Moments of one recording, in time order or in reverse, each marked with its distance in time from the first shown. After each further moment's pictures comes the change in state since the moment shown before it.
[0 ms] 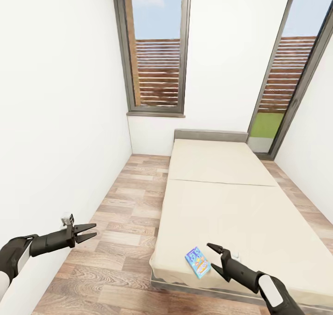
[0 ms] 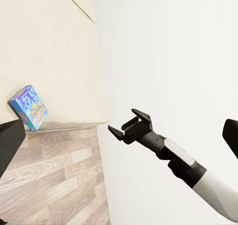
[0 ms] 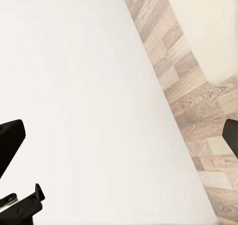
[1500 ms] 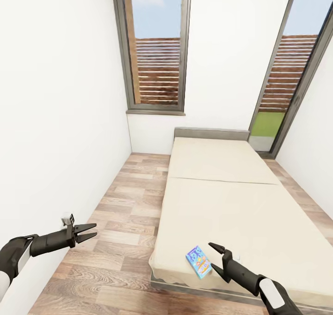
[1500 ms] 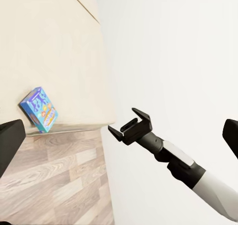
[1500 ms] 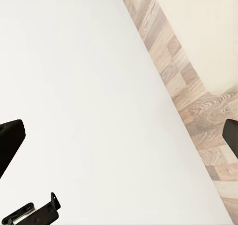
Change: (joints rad) left arm 0.000 -0.001 0.000 0.000 0.001 -0.005 0.000; right arm 0.001 0.001 -0.027 0.036 -0.059 -0.006 0.002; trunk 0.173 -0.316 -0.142
